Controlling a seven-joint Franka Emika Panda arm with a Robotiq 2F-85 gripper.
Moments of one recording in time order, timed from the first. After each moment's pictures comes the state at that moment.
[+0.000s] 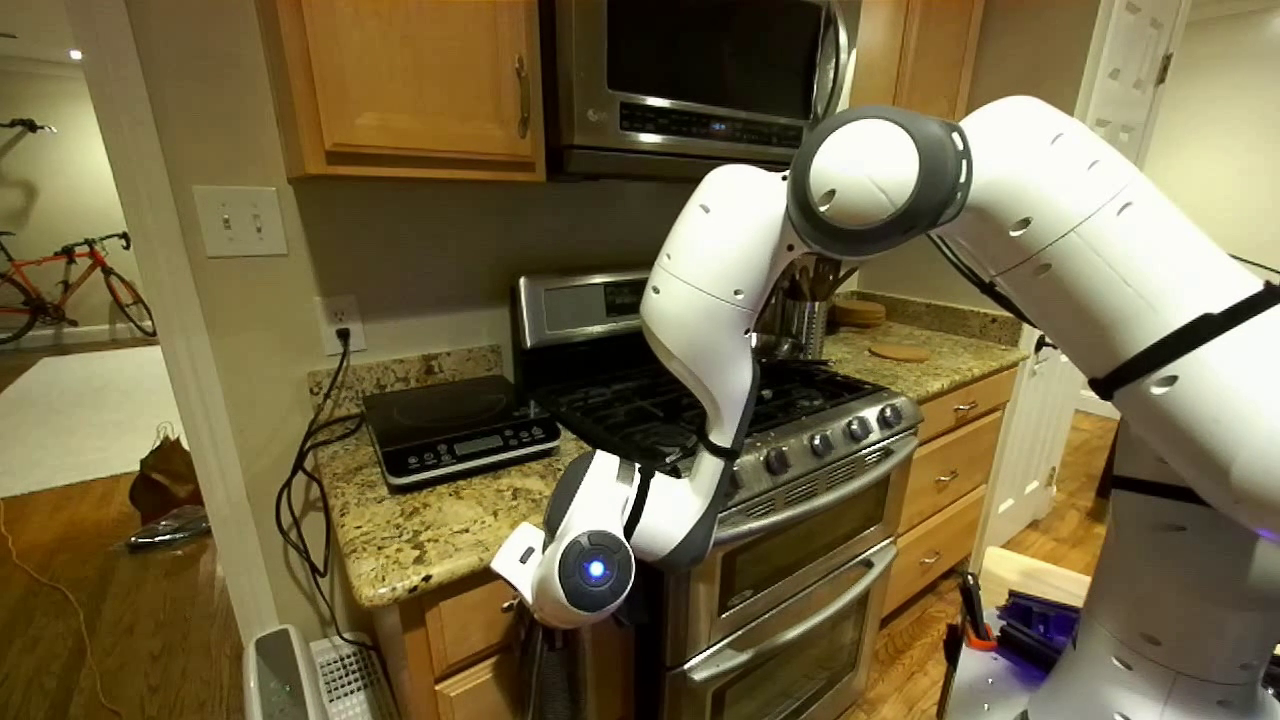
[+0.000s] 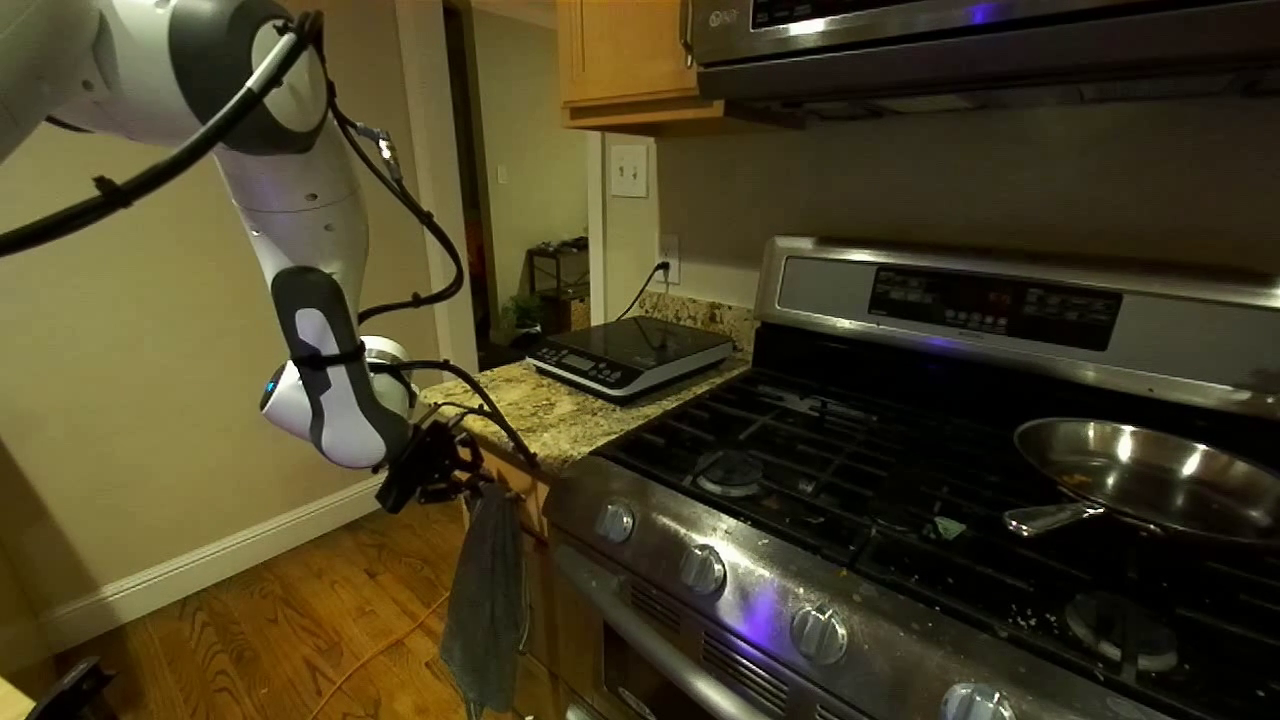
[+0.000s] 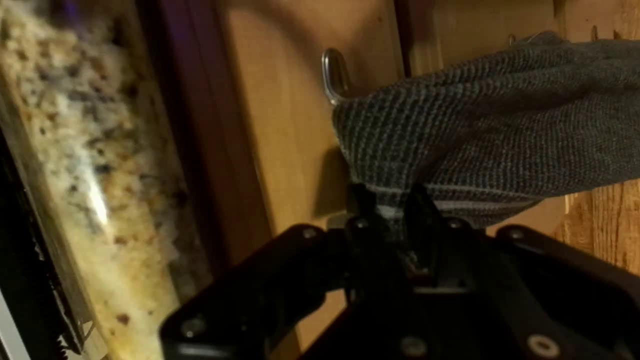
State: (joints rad) arm 0.17 0.82 0.17 -1.93 -1.96 2.46 1.06
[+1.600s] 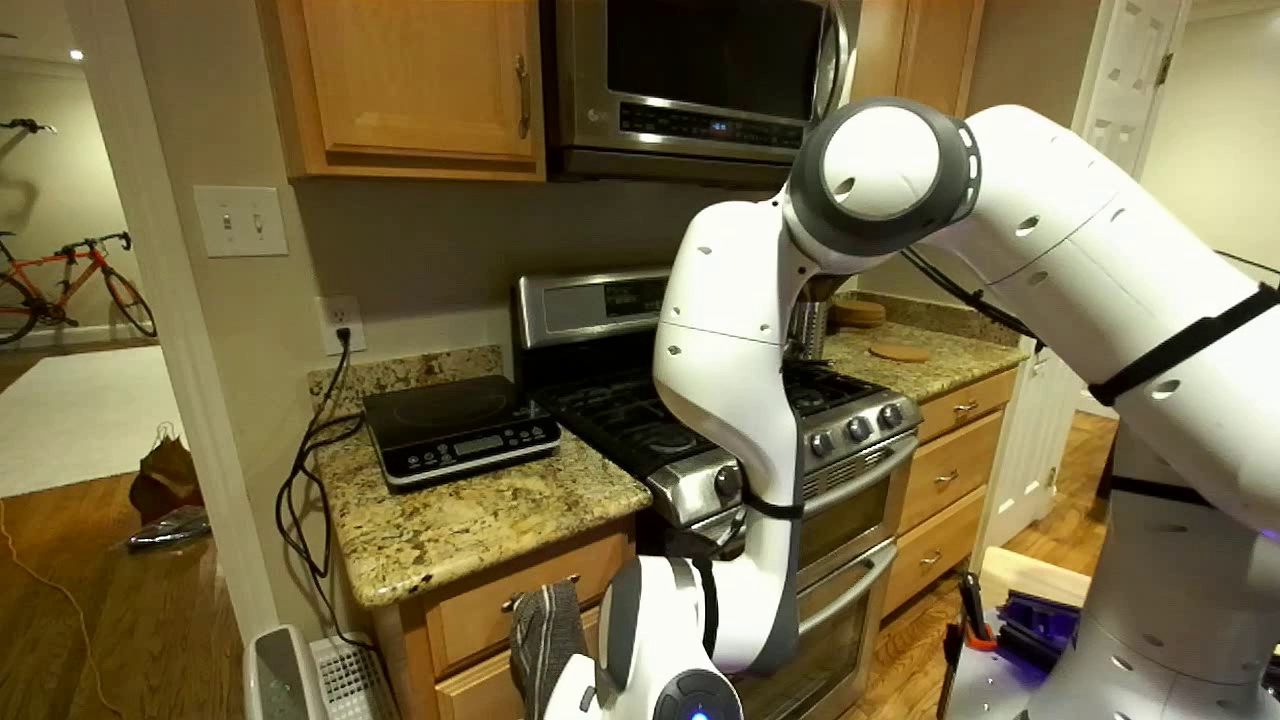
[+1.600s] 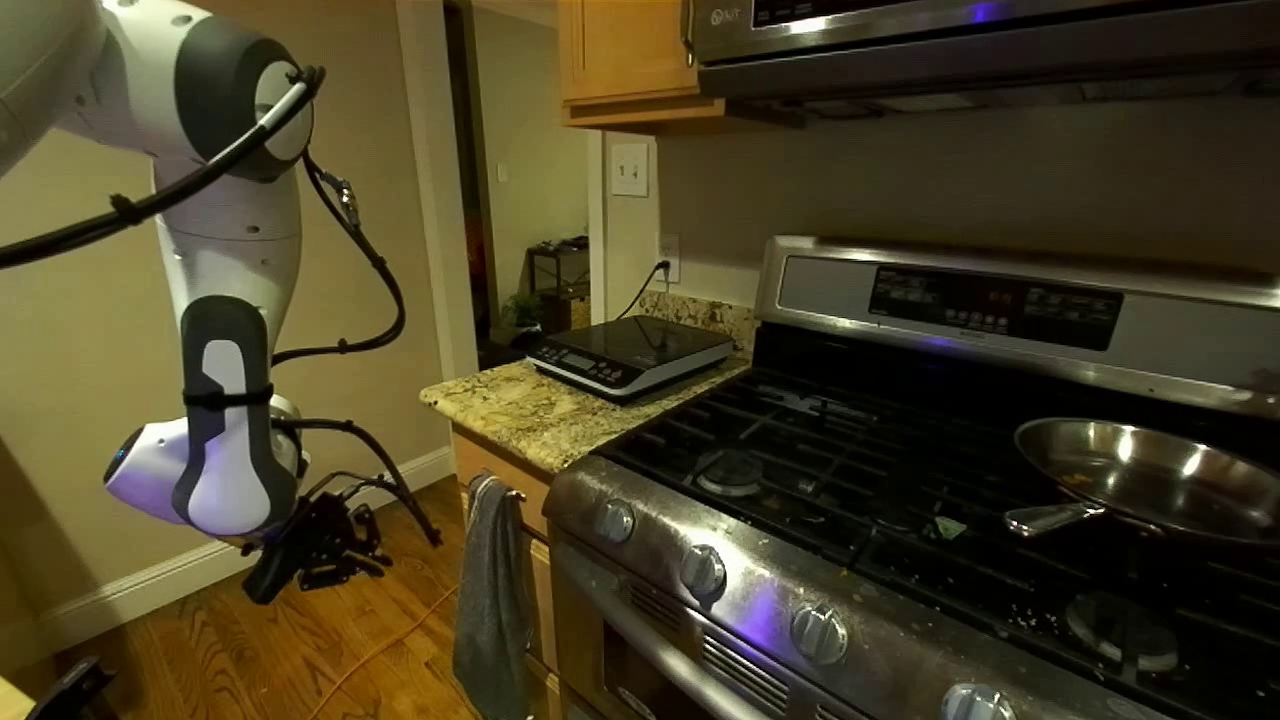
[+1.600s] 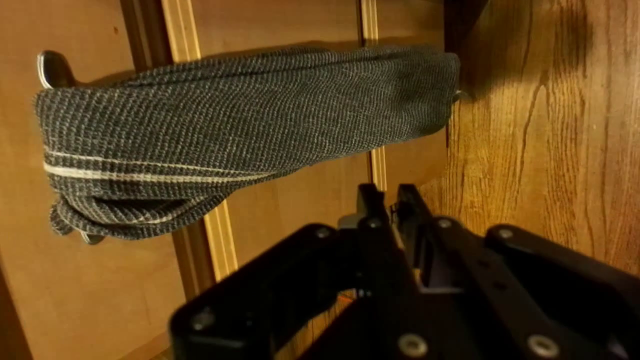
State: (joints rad) arm 0.20 0.85 0.34 -2.17 -2.01 2.32 1.19
